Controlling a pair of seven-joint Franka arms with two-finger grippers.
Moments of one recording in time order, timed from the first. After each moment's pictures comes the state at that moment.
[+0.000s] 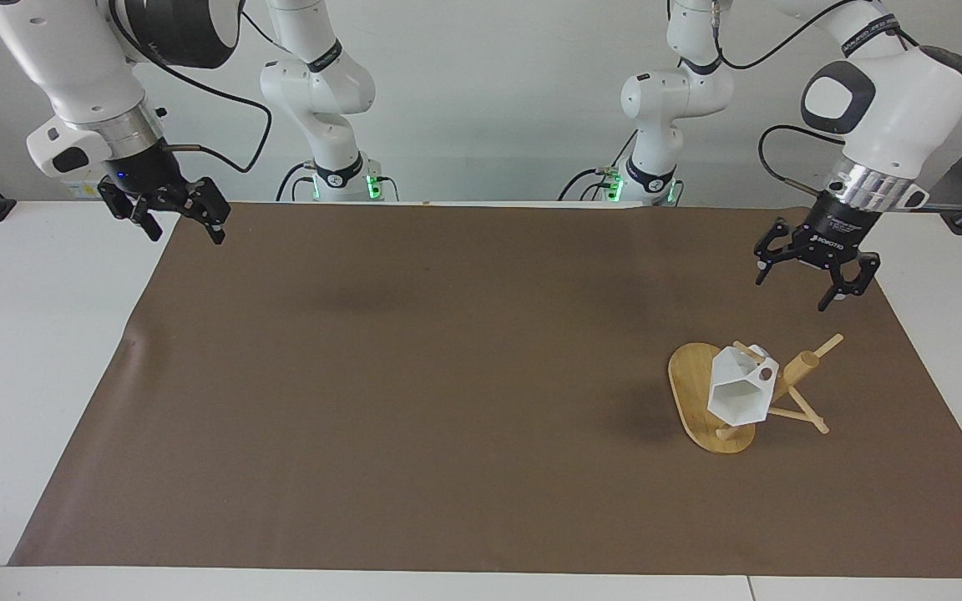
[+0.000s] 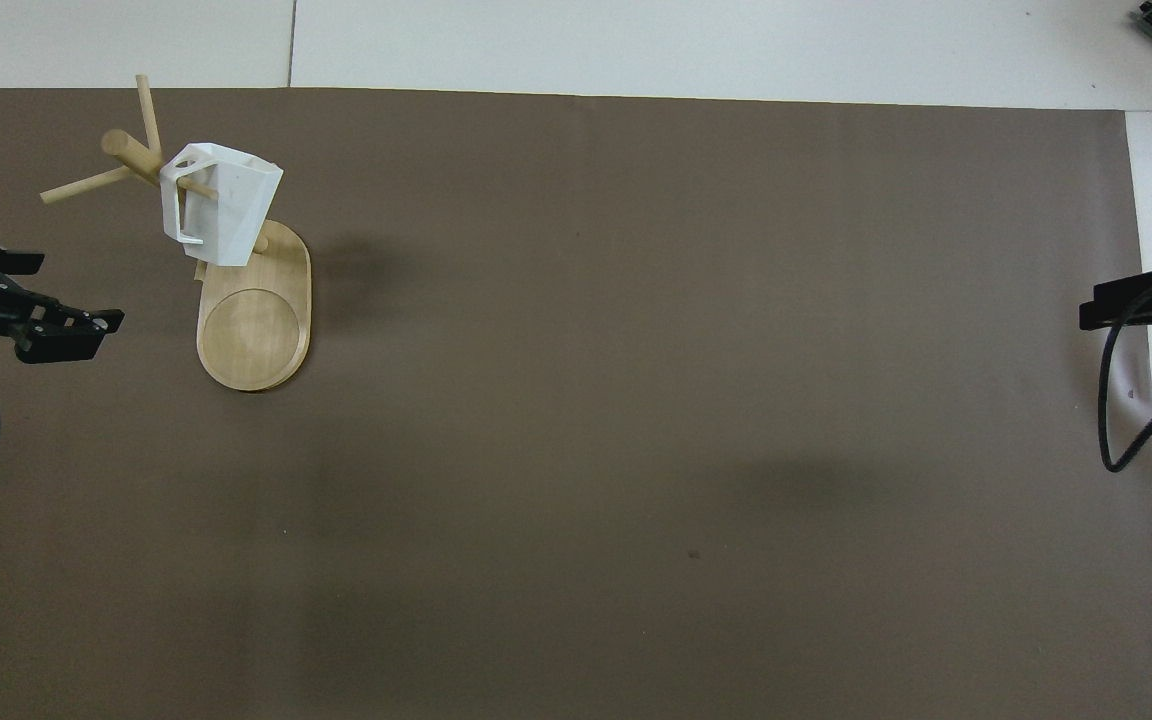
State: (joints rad) left arm 0.11 -0.11 -0.06 -1.98 -0.25 2.14 -2.23; right arm -0.11 -0.02 0.00 -1.63 0.01 1.65 -0.03
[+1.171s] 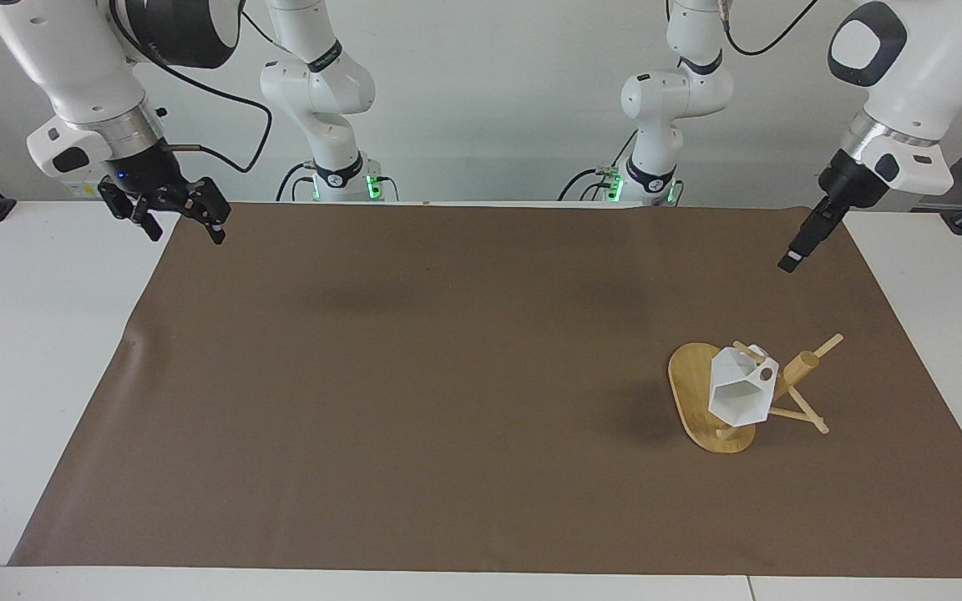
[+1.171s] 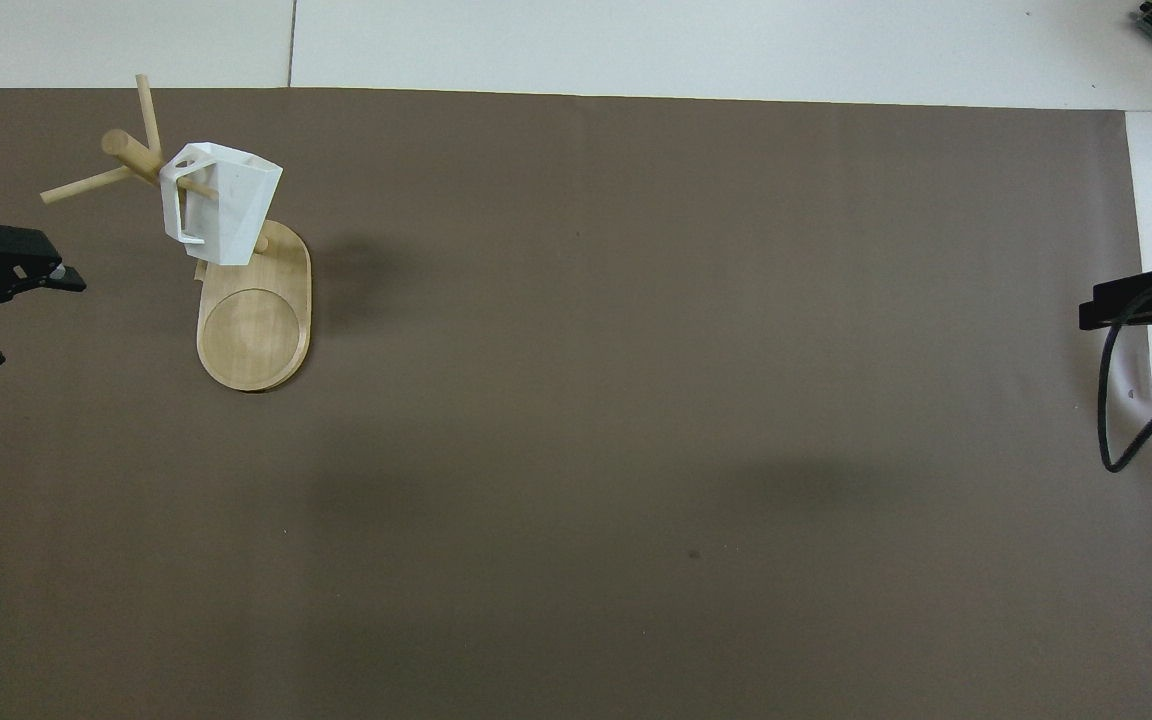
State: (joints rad) left arm 0.10 -0.12 -0.08 -1.80 -0.14 1.80 -0.48; right arm -0.11 -0.02 0.00 -1.63 0.01 1.65 -0.03
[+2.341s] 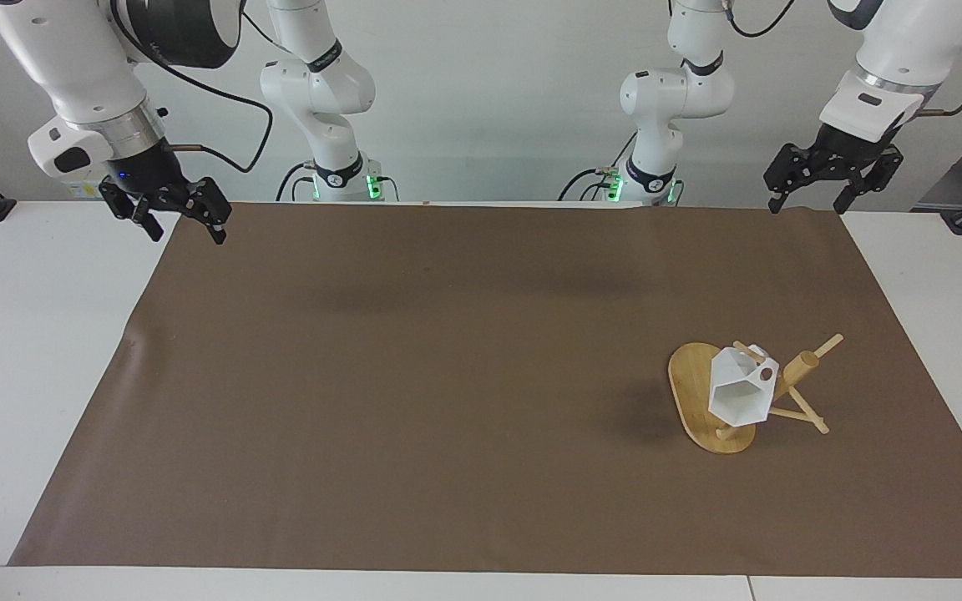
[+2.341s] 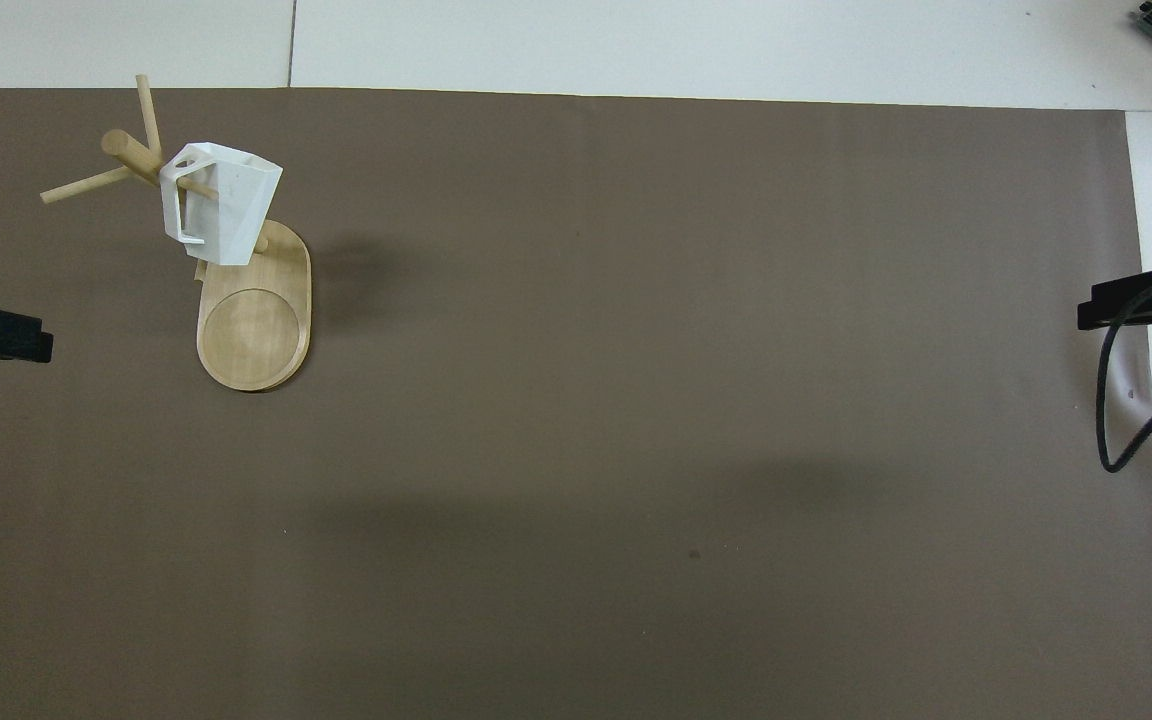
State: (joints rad) left arm -0.02 -0.10 -0.04 -1.61 0.00 1.55 0.04; right arm -0.11 -0.02 0.00 -1.63 0.01 1.65 -0.03
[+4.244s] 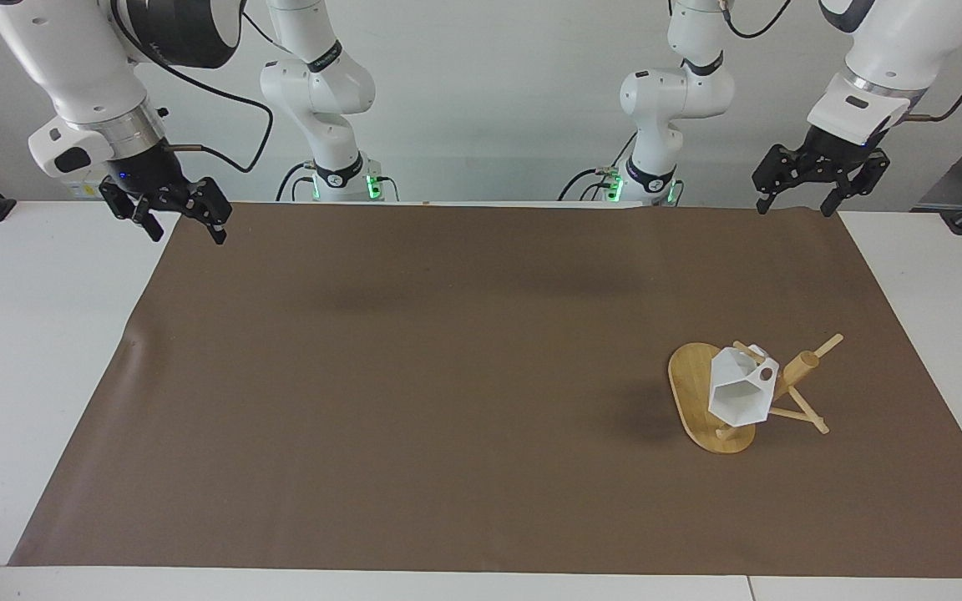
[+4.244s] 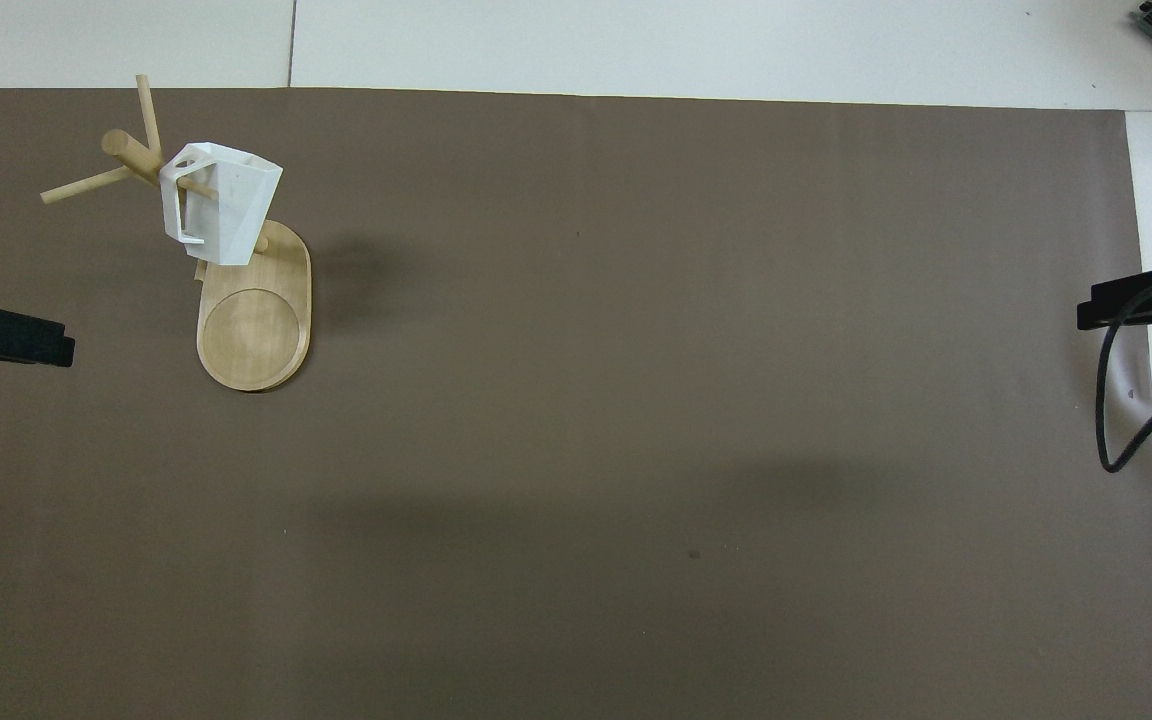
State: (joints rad) left arm -0.02 -0.10 -0.05 -1.63 -0.01 1.55 0.04; right arm -0.11 -0.02 0.00 -1.63 0.01 1.65 -0.03
